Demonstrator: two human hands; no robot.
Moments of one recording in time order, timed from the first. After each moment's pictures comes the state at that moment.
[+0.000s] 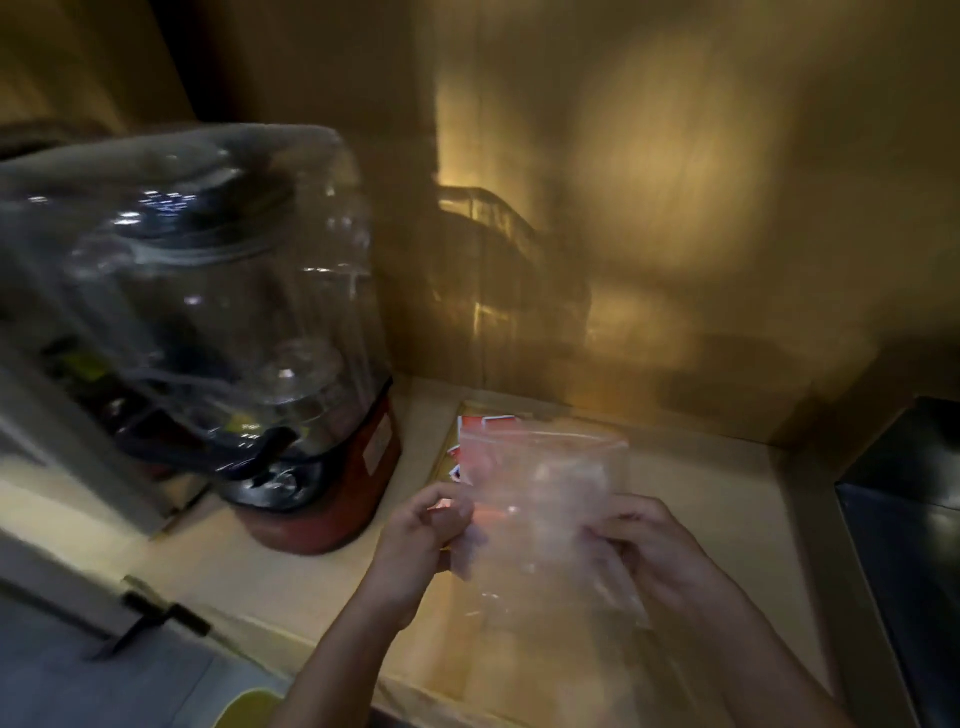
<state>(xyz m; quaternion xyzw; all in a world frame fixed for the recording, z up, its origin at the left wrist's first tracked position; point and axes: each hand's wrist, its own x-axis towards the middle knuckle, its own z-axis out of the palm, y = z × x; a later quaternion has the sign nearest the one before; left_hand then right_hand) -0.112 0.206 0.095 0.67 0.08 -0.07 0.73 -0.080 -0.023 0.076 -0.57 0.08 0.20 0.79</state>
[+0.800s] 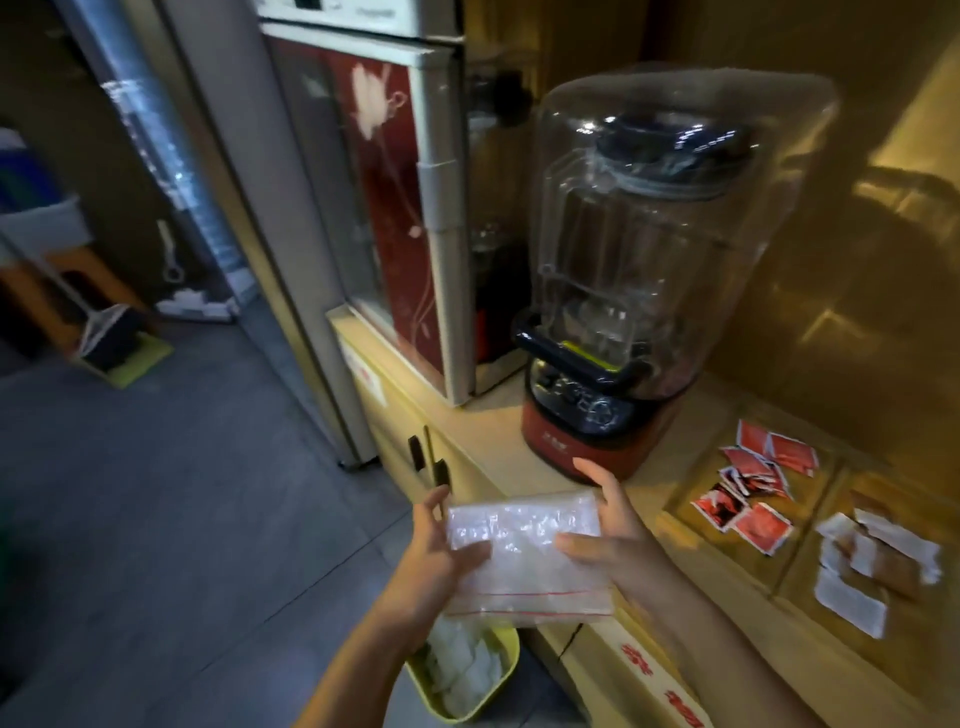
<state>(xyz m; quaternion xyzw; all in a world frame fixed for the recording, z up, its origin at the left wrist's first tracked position) -0.283 0.397 0.073 0.61 0.32 0.06 0.72 -0.152 0.247 0.058 -0.63 -0.16 0.41 0.64</state>
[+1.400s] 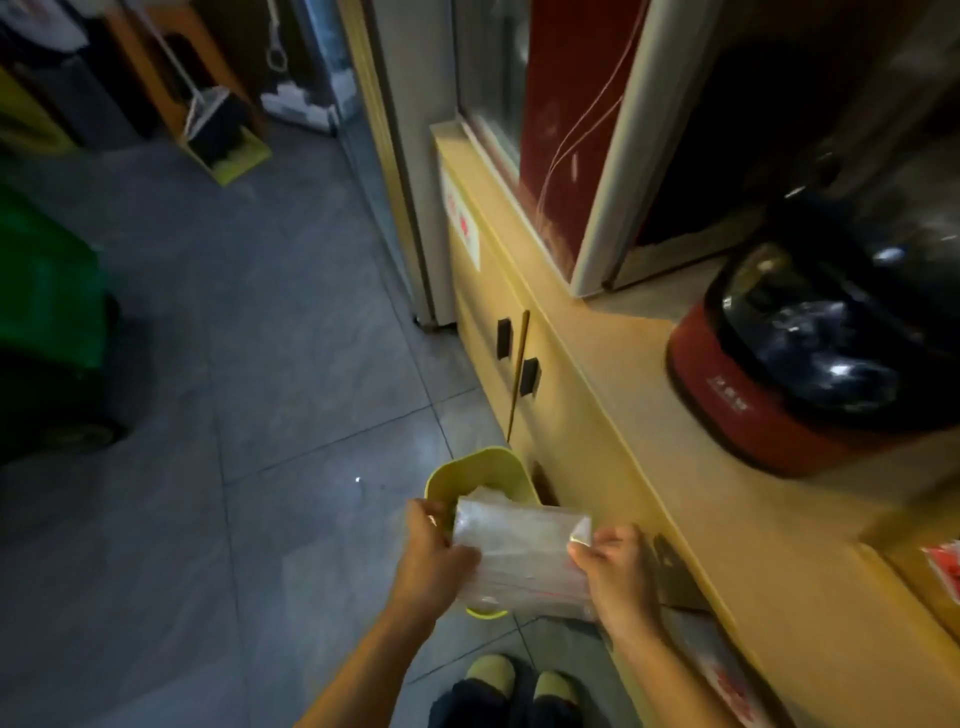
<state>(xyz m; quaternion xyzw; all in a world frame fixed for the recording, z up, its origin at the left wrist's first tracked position) -0.313 0.440 -0.103 0.56 0.56 0.05 0.61 -0.177 0.325 -0.120 -0.84 -0.05 0.35 0.41</state>
